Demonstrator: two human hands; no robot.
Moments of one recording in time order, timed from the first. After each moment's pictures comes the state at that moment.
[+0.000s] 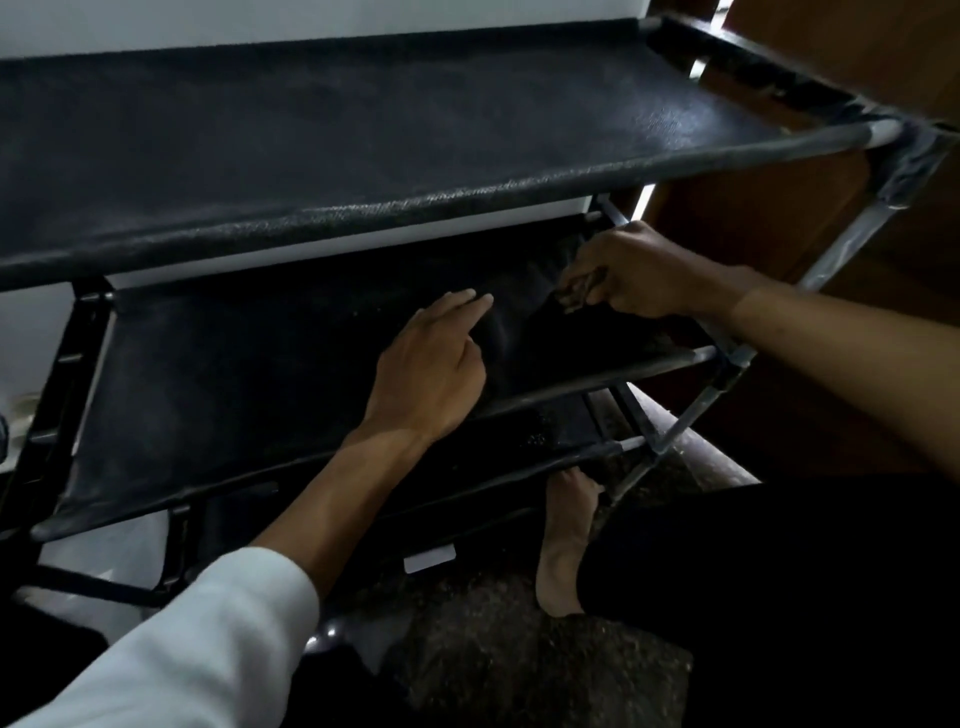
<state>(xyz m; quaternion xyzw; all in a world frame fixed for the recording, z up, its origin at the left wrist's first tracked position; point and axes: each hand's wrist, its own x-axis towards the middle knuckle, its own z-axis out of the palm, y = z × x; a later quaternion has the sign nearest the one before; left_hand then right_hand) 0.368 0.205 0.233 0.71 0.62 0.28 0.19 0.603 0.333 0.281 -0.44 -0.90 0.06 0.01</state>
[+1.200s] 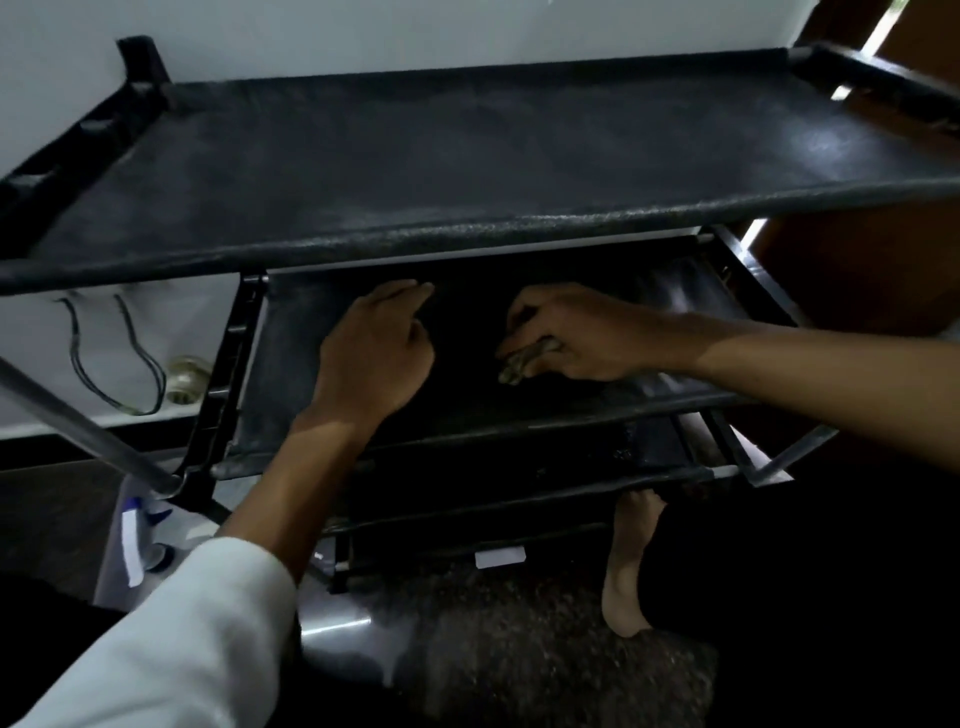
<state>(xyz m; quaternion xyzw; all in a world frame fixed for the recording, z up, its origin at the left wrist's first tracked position) 0.239 0.184 0.247 0.63 0.72 0.28 0.07 0.457 0.276 0.274 -0.25 -0.96 0.14 0.00</state>
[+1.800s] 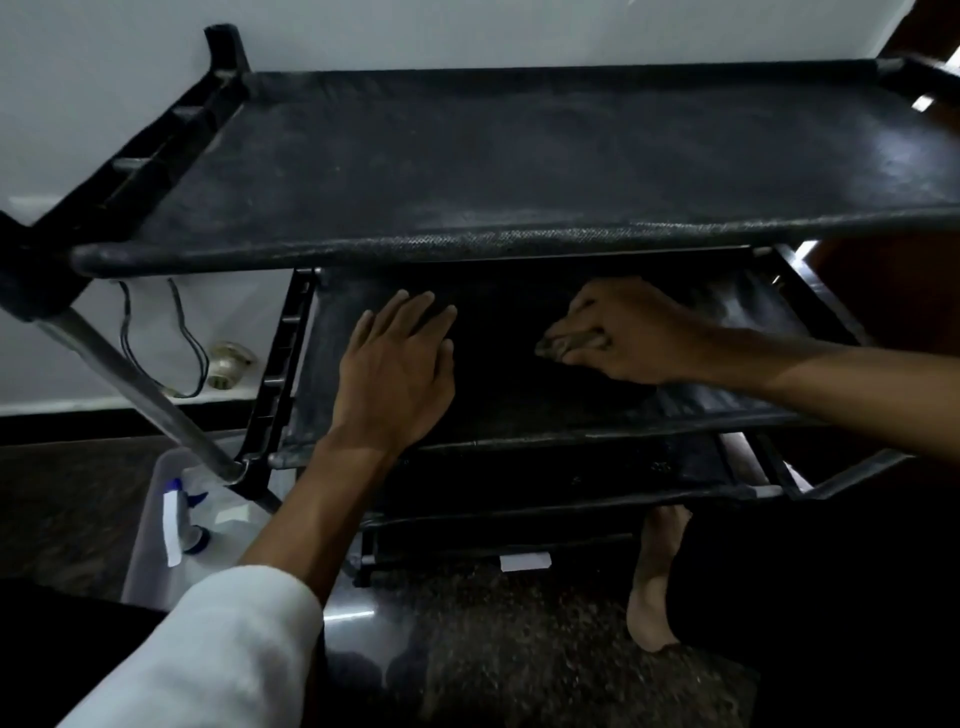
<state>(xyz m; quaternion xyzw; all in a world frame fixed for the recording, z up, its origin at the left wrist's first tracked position) 0.212 0.161 0.227 0.65 0.73 0.19 -0.02 0.449 0.286 0.262 -0.31 -0.95 0.08 0.07</state>
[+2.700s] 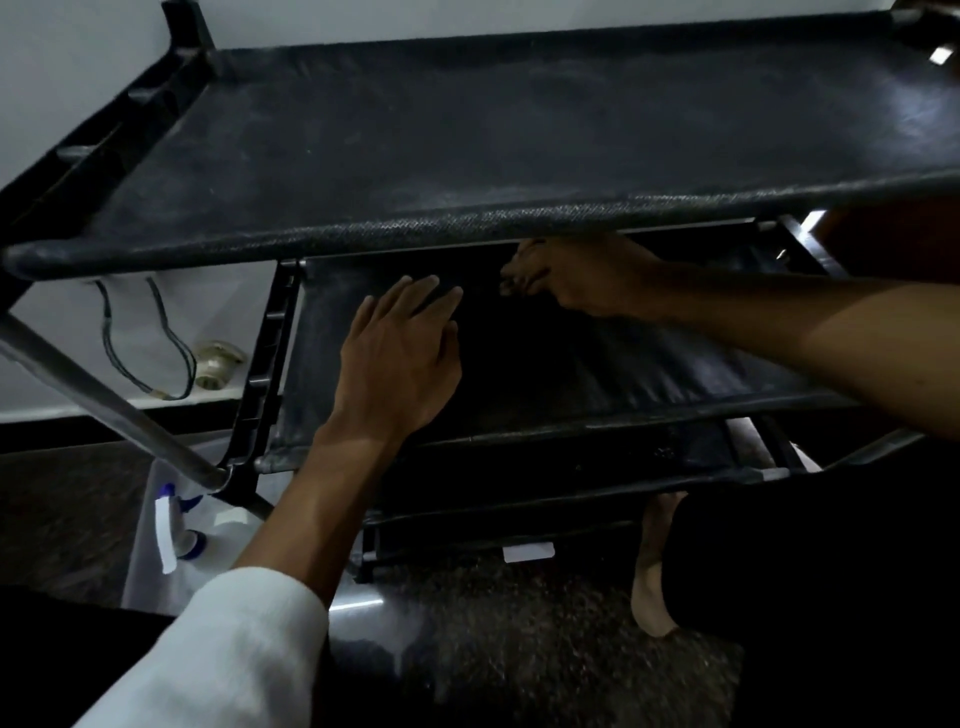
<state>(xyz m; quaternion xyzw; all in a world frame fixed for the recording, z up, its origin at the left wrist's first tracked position) 0.220 0.169 0.237 0.66 0.72 0.20 0.01 0.405 0.343 0.250 -0.29 -0.96 0.03 0.02</state>
